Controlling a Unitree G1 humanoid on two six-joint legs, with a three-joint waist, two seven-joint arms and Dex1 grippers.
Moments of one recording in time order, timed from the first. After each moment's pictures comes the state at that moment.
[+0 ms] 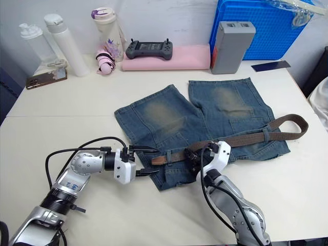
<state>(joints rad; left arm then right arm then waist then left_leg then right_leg) -0.39 0.55 -0.26 0.18 0.07 -0.71 -0.91 0.04 -0.21 0.02 -0.53 1.24 0.64 -0.33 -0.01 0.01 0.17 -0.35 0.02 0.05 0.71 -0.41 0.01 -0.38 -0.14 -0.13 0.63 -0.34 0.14</state>
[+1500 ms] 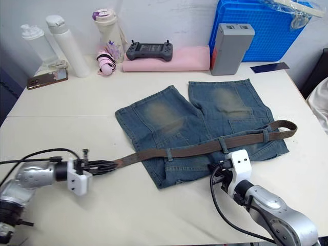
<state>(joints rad) -0.20 0.95 -0.09 0.43 0.07 -1.06 -0.80 0.19 -0.64 -0.09 -0.62 0.83 0.76 0.10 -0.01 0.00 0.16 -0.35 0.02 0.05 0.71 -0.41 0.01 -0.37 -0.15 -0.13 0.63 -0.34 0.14</state>
